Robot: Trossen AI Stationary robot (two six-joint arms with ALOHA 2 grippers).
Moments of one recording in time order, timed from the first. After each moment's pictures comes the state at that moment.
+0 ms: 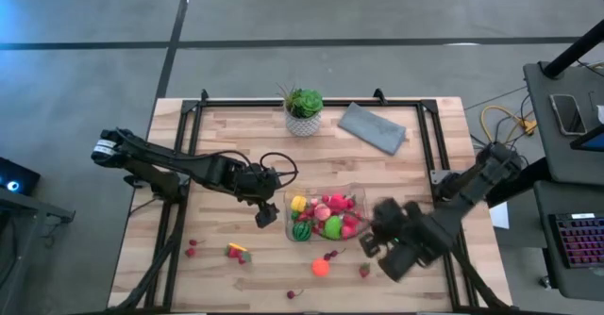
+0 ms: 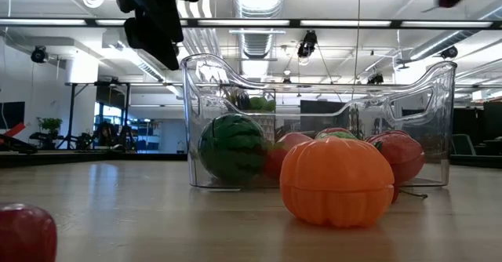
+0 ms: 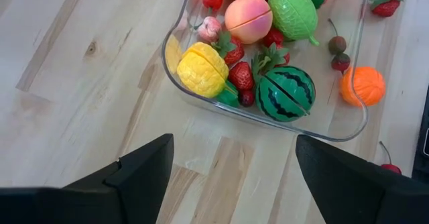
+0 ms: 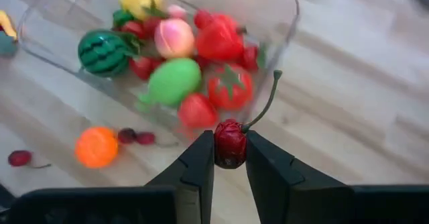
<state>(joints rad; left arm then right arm) -0.20 1.41 1.15 -0.74 -0.09 -0.60 0.73 1.64 1.48 -1.35 0.52 1.73</state>
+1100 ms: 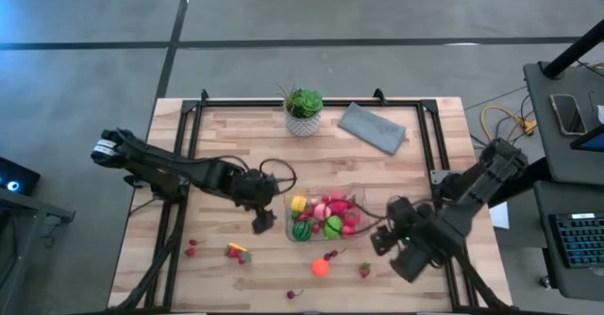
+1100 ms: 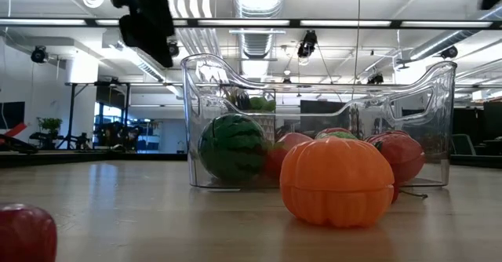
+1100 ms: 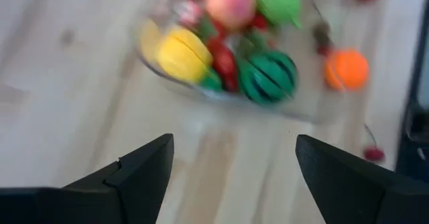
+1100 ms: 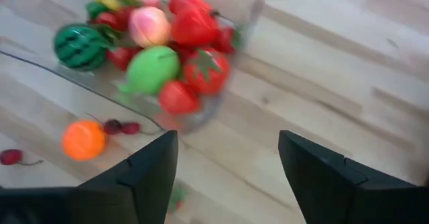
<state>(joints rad) -0.25 1.41 1.15 -0.75 -0.06 -0.61 0.77 1.58 1.45 -1.42 0.46 1.88</state>
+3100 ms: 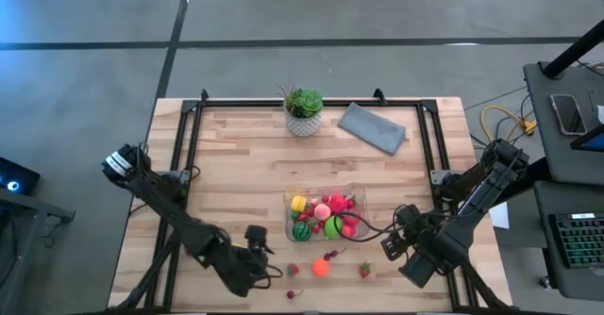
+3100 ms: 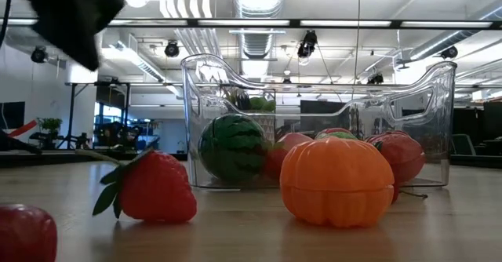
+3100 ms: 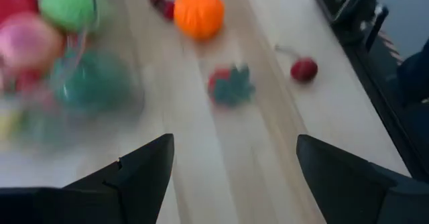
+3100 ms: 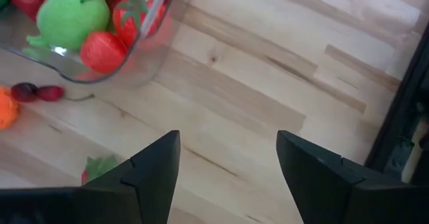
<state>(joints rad) -0.75 1.61 1.01 -0.30 -0.37 -0.36 0.87 1.58 1.30 -1.43 0.34 1.98</state>
